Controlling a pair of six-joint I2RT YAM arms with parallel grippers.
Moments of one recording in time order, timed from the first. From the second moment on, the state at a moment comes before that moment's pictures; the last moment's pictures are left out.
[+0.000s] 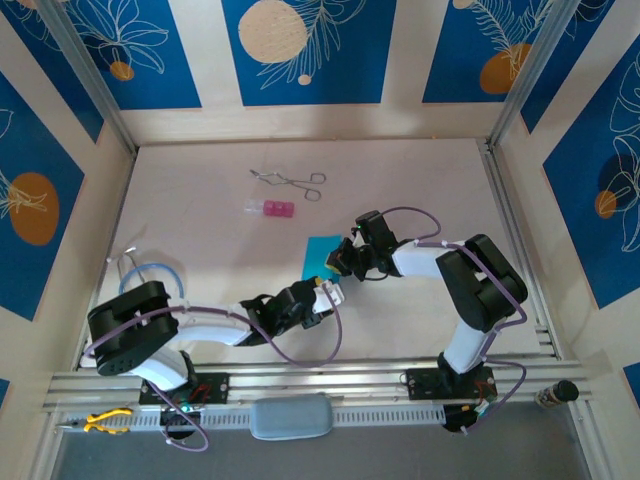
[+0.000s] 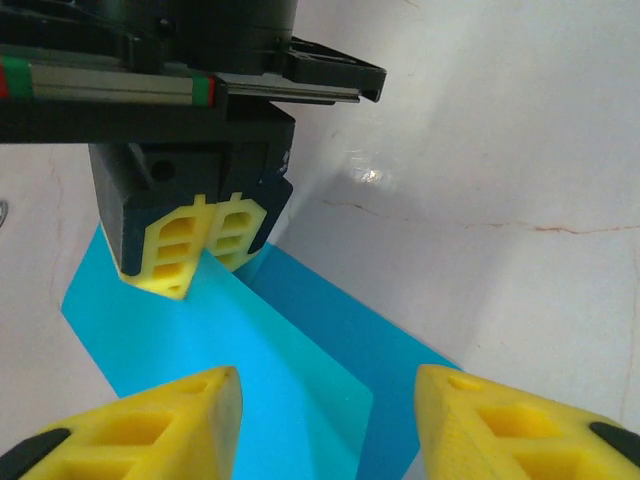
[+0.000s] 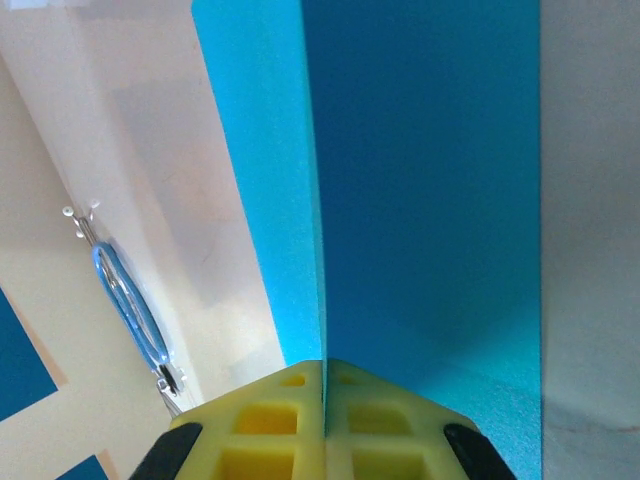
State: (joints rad) left arm -1.14 1.51 0.55 0.35 -0.30 0.27; right arm 0.52 1.73 0.79 0.06 -0.54 1.13
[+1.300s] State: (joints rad) left arm -1.13 1.51 0.55 0.33 -0.30 0.19; right arm 0.53 1.71 0.79 0.01 -0.51 1.10
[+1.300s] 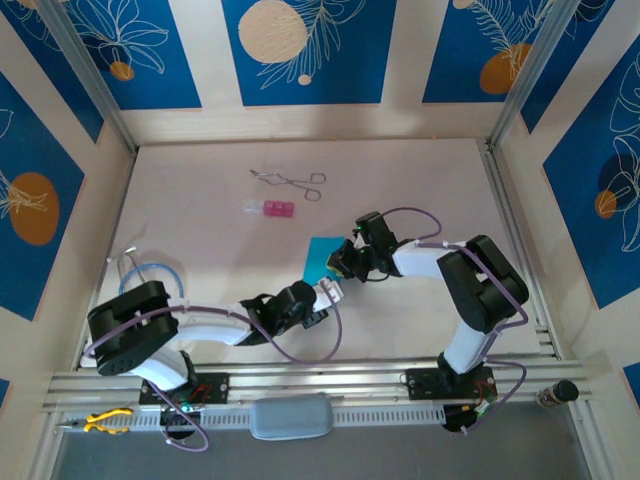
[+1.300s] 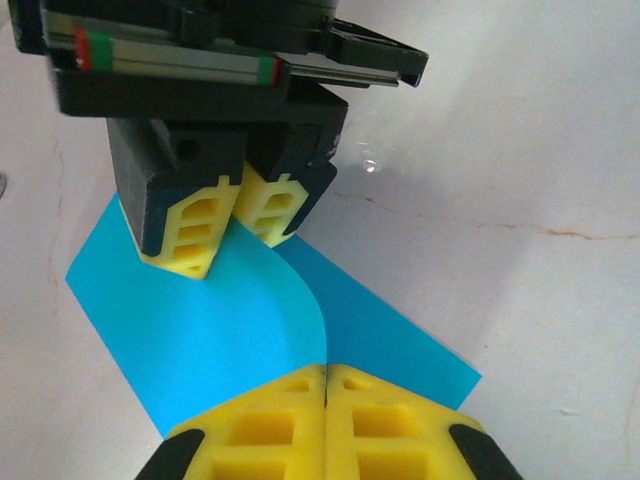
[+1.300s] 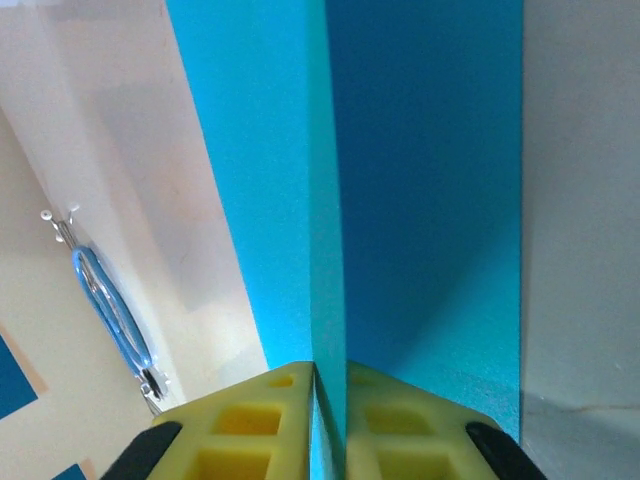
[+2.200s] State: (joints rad) left arm -0.82 1.63 0.74 0.19 0.35 -0.31; right arm 0.50 1.34 0.57 -0.21 -0.39 1.00
